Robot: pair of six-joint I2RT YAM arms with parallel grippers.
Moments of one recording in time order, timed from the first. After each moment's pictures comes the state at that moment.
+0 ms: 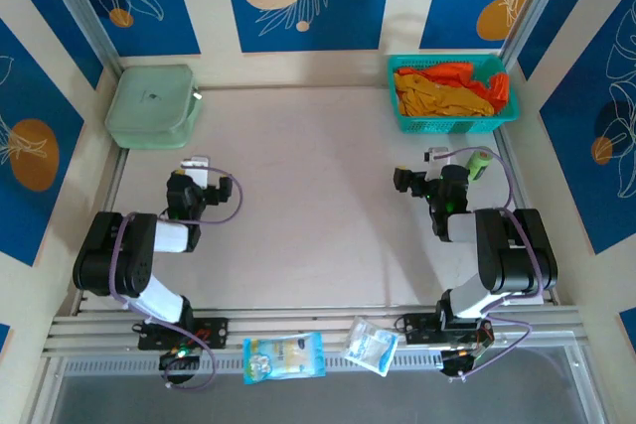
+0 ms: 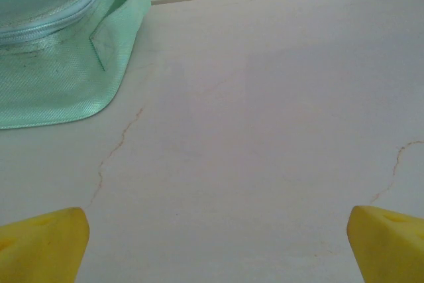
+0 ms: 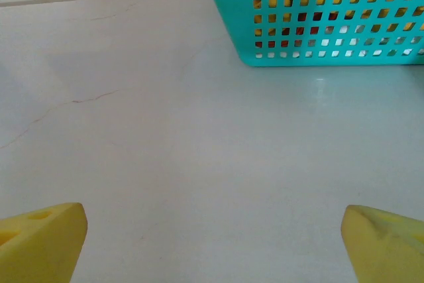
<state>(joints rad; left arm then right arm) -0.06 1.57 0.38 0.84 -0.02 0.07 -0.01 1.53 0.42 0.71 -0.18 0.07</state>
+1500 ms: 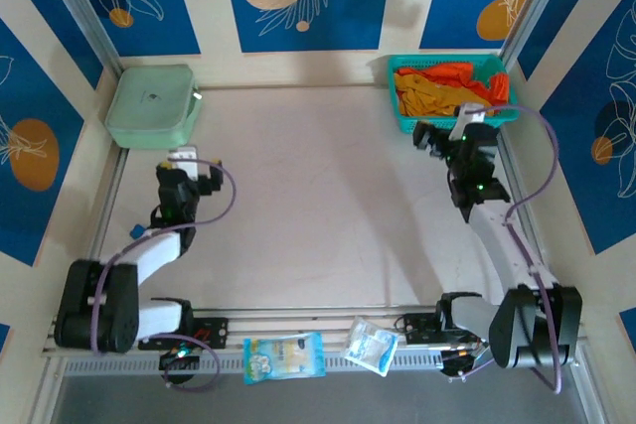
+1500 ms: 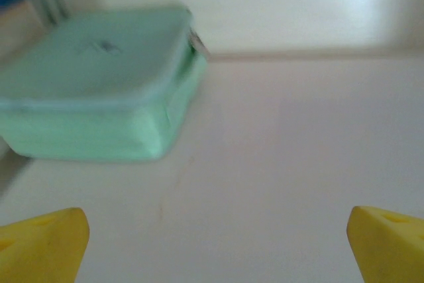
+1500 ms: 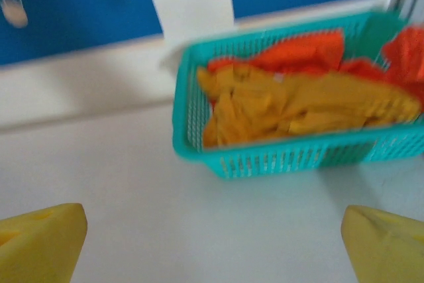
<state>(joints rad) -0.10 1.21 0.48 0.48 -0.23 -0.02 0.01 1.13 0.88 -0.06 0.02 0.20</state>
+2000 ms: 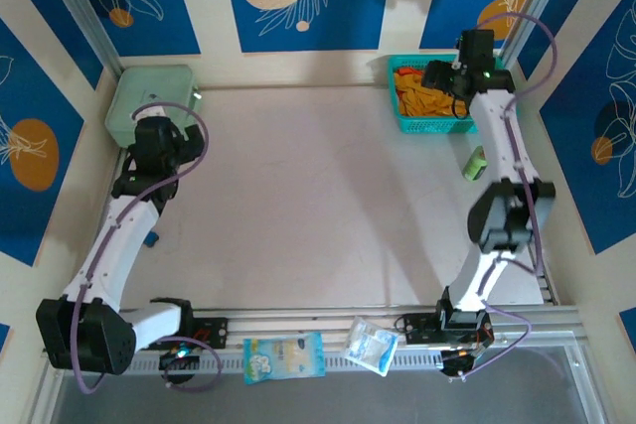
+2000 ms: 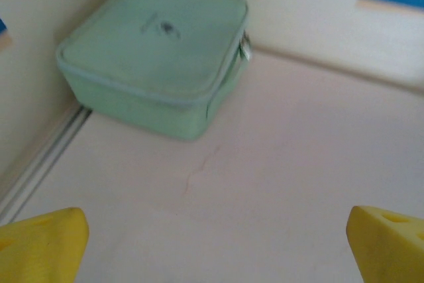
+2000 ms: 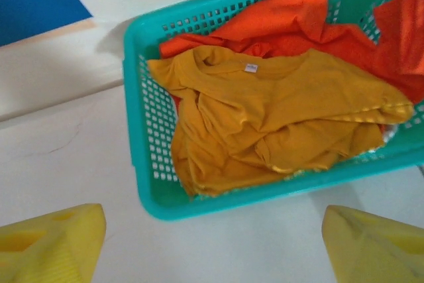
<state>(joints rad) -0.10 1.15 1.03 -0.44 -0.30 -0.29 -0.03 1.90 1.98 -0.83 0.05 0.25</state>
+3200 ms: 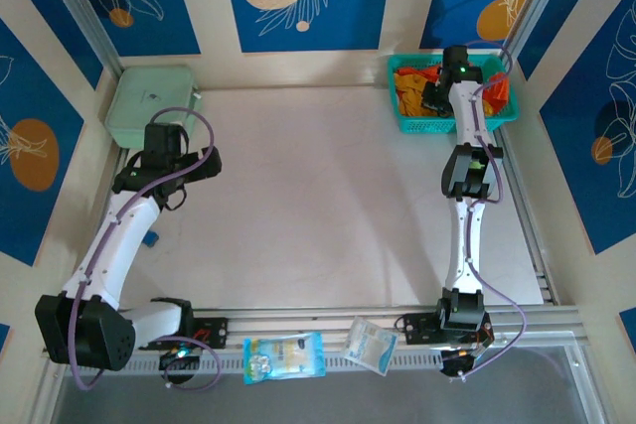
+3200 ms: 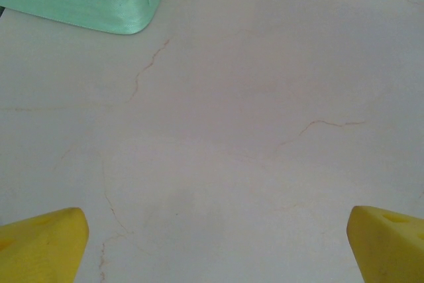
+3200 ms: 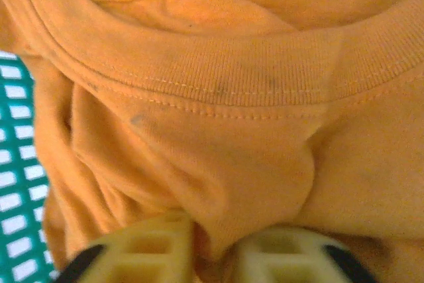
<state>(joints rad) -0.13 1.17 1.07 -0.69 -0.11 -0.31 -0.09 2.65 2.71 -1.12 -0.08 0.25</state>
